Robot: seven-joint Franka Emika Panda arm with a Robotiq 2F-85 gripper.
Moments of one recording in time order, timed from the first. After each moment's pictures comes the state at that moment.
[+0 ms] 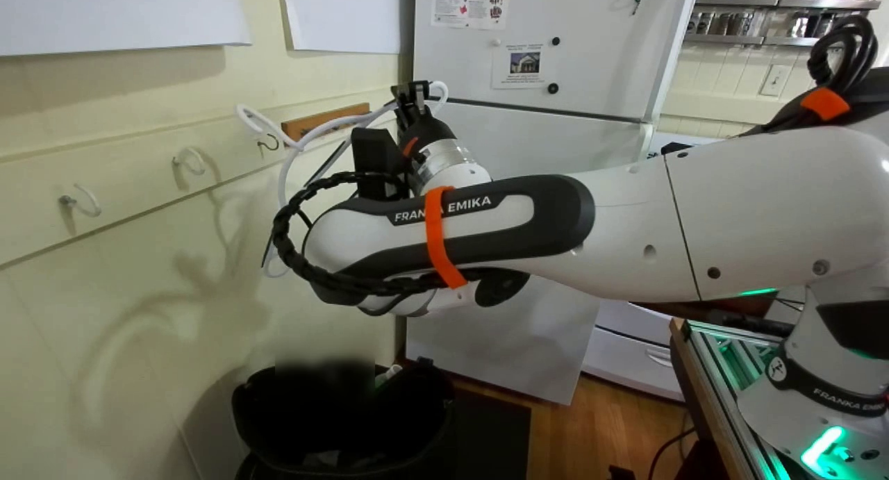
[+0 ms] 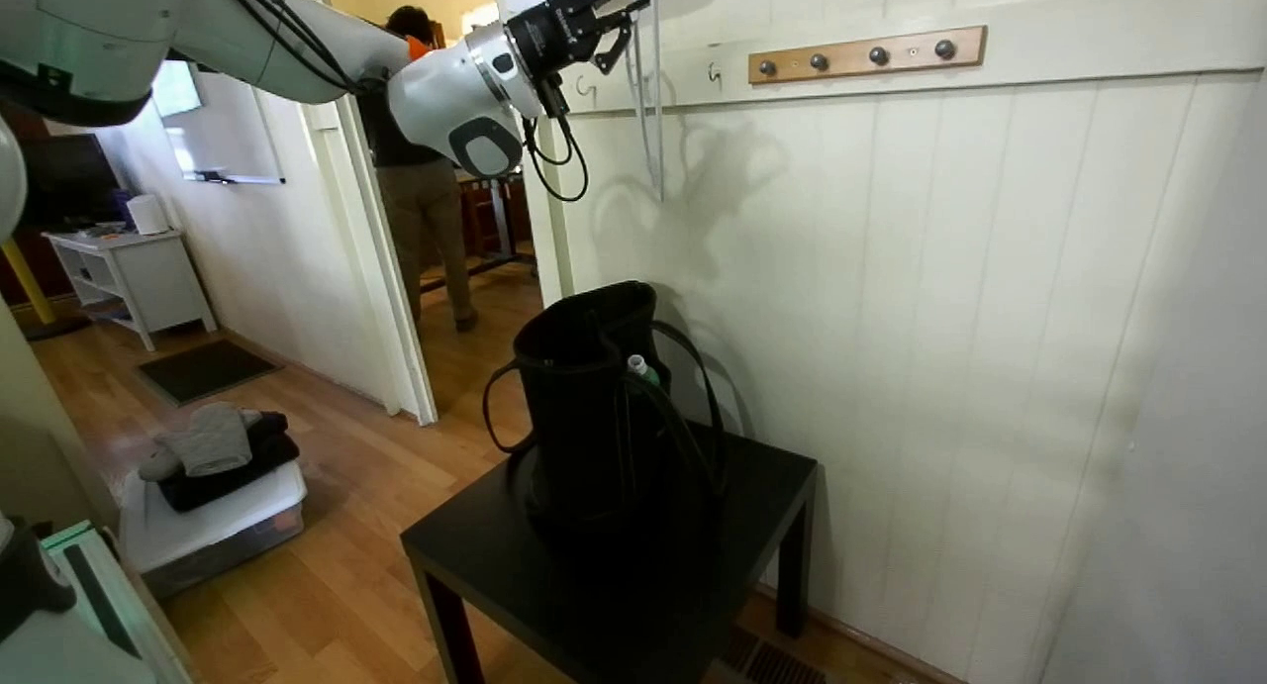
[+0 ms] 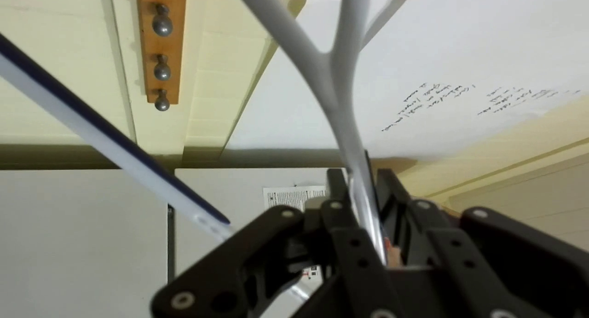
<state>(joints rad) 1.01 1.07 -0.97 -1.50 1.68 4.21 0.76</state>
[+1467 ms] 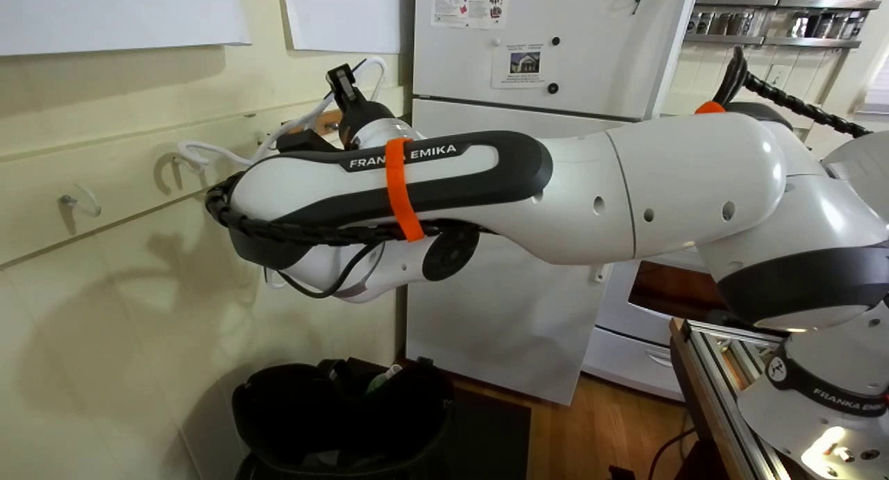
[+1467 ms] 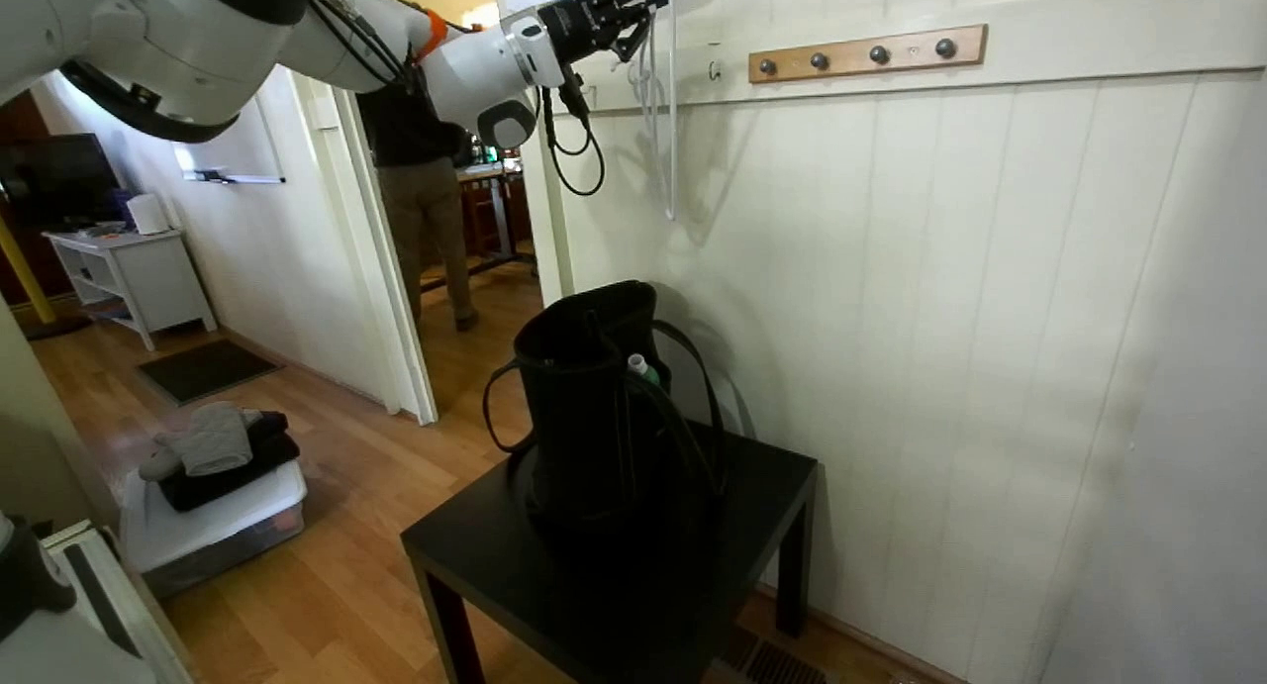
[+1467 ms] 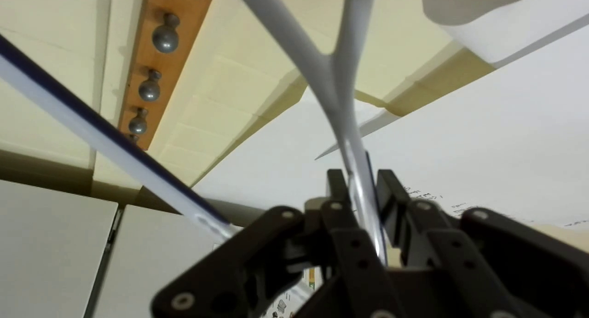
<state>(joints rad) 0.71 1.11 -0.70 -1.02 1.57 4.21 0.23</state>
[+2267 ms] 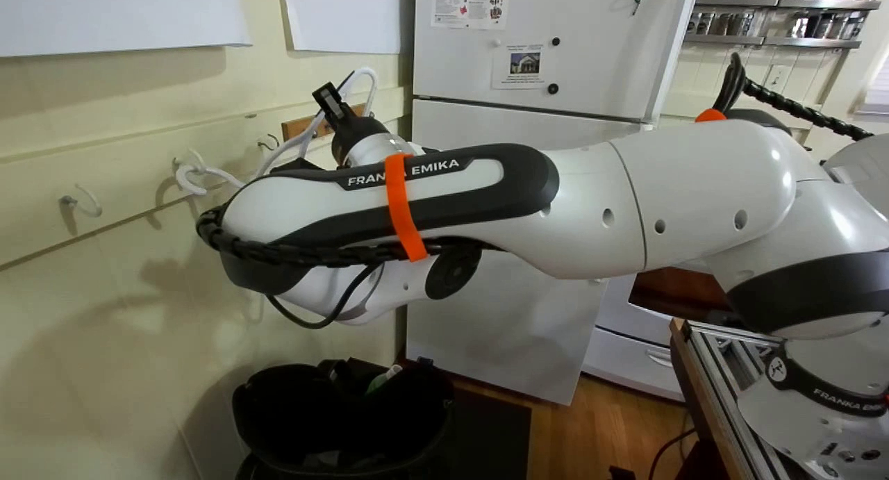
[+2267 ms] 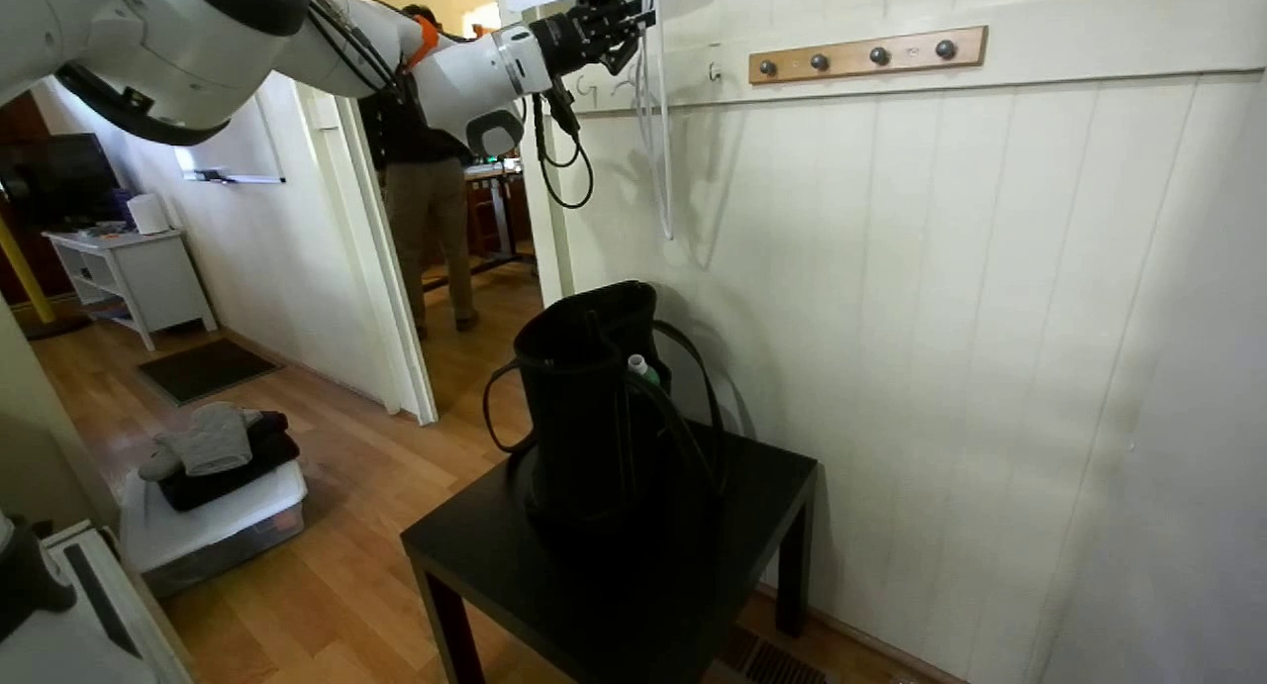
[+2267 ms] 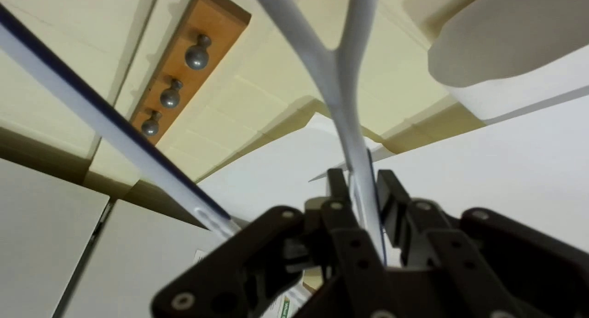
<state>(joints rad) 0.72 1.11 -0.66 -1.01 1.57 4.21 0.08</state>
